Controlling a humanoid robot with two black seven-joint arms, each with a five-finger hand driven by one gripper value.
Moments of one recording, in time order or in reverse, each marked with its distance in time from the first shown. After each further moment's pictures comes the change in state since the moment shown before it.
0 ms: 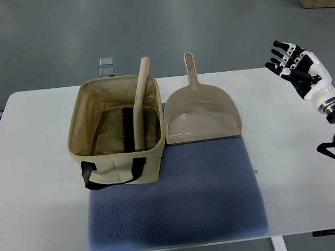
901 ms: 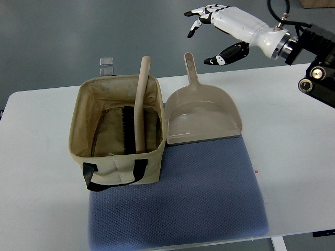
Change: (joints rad) left arm 0.000 0.000 0.000 0.000 0.000 0.000 0.000; right arm 0.809 -0.451 -1.219 -0.002 -0.429 -0.492 0.326
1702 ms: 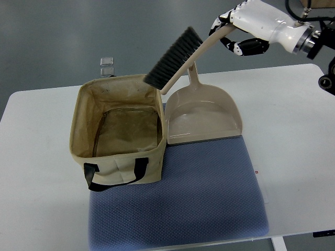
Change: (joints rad) left arm 0.000 0.000 0.000 0.000 0.000 0.000 0.000; right arm 0.050 -0.016 -0.052 0.002 -0.236 -0.006 0.010
